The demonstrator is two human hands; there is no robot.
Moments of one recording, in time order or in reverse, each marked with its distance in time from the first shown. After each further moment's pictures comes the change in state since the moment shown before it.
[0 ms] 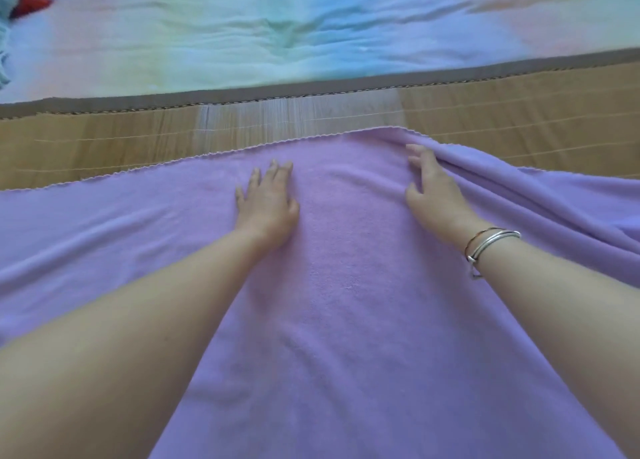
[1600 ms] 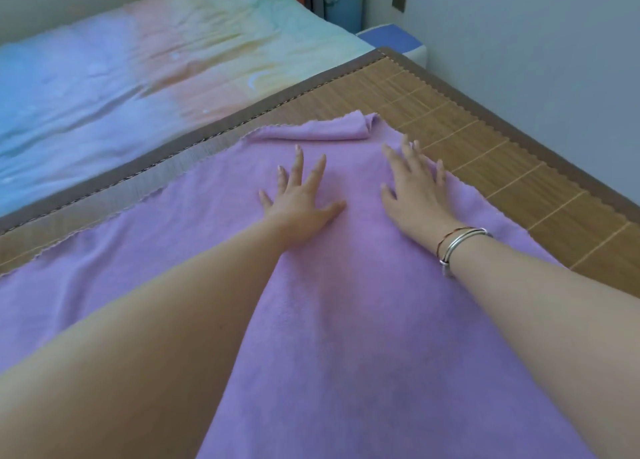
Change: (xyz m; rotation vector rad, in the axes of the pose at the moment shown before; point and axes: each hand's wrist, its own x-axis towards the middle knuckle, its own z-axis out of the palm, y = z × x) left_hand 0.068 0.558 0.190 0.055 -0.273 0.493; right_hand 0.009 0.407 -0.326 -0.320 0.324 0.253
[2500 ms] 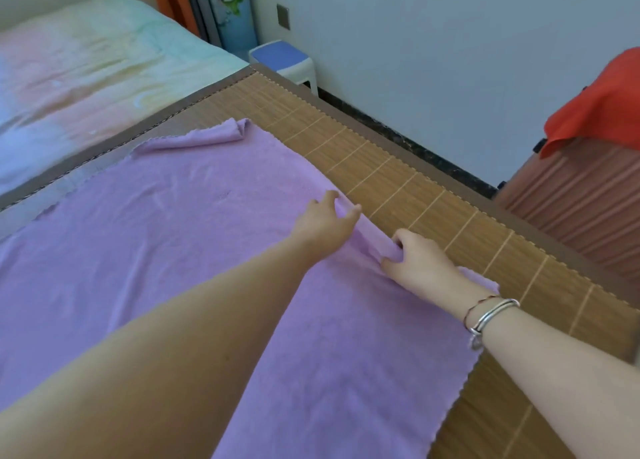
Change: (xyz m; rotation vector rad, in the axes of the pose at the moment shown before) left_hand -0.110 0.196 0.078 -0.313 -0.207 0.071; right_hand -0.222 0.094 -0.123 0.173 -0.262 0.484
